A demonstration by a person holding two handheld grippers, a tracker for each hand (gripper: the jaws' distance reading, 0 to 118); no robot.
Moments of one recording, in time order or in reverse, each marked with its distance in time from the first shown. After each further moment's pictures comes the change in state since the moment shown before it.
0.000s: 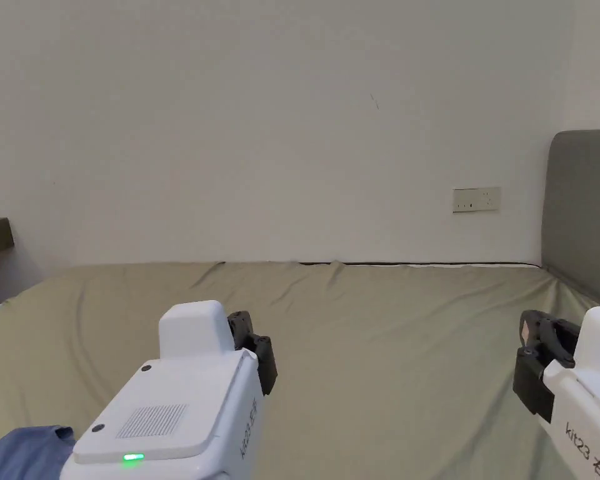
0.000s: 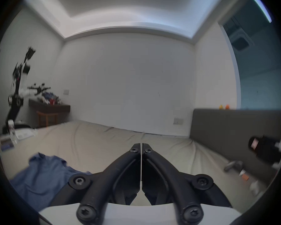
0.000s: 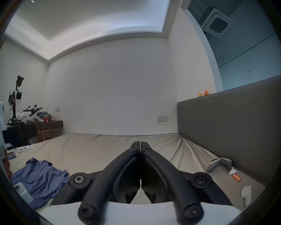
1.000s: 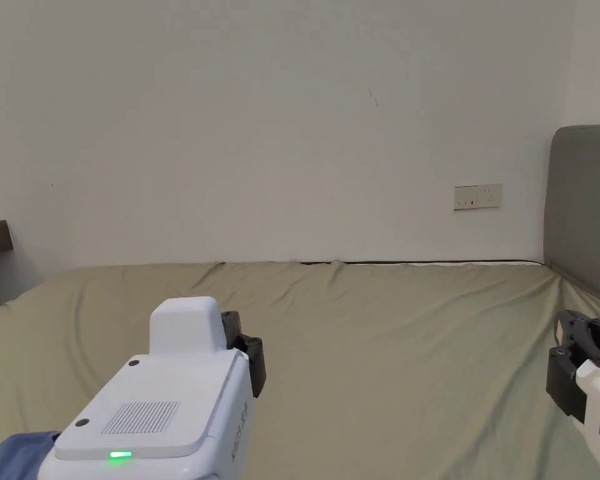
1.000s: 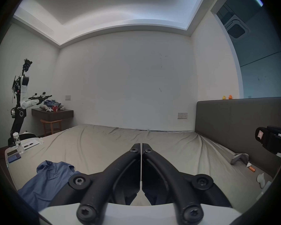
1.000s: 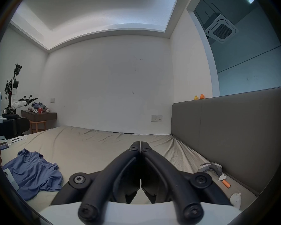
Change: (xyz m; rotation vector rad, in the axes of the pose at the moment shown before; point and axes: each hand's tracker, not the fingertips) left arm 0.003 0.013 -0.002 -0.007 0.024 -0.044; right arm 0.015 -0.003 -0.009 -0.019 -0.082 0.014
